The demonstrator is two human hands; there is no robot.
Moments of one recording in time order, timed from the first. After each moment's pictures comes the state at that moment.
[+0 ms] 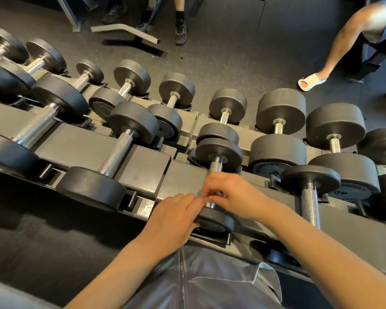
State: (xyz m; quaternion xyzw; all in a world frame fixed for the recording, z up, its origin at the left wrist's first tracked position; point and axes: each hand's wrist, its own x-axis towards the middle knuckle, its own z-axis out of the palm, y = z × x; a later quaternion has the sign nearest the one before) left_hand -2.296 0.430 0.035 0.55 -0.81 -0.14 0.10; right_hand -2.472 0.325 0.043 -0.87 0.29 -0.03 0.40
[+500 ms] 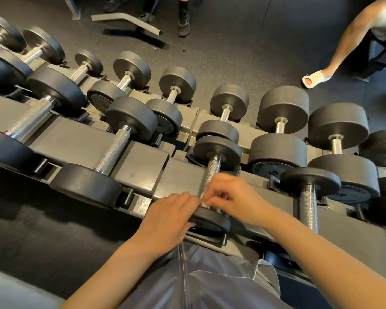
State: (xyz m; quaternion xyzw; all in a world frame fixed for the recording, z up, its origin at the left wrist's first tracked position) left_hand -2.295 0.429 0.034 0.57 -0.80 -0.16 0.09; right_hand -2.482 0.327 0.041 -0.81 0.35 -0.05 0.47
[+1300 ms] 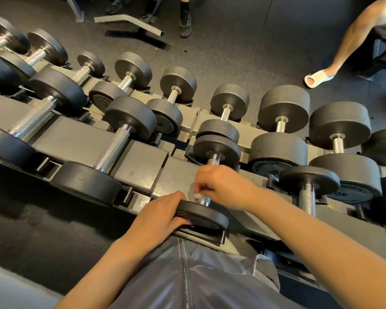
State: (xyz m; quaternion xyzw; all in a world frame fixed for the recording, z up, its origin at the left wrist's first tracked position) left_hand -2.288 0.431 0.037 0.64 -0.66 -0.37 0.10; right_hand -2.458 0.304 0.049 -0.89 0.26 0.03 0.36
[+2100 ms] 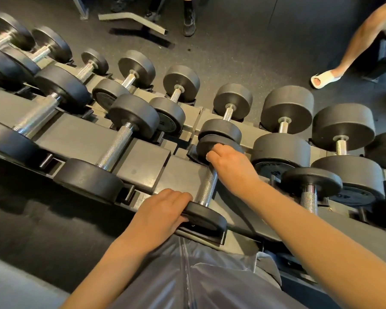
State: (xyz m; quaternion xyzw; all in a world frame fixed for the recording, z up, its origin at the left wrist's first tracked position) left_hand -2.284 0.431 0.041 0.58 -0.78 -0.20 0.10; right_hand -2.455 0.289 0.032 -0.93 0.36 0.02 0.12
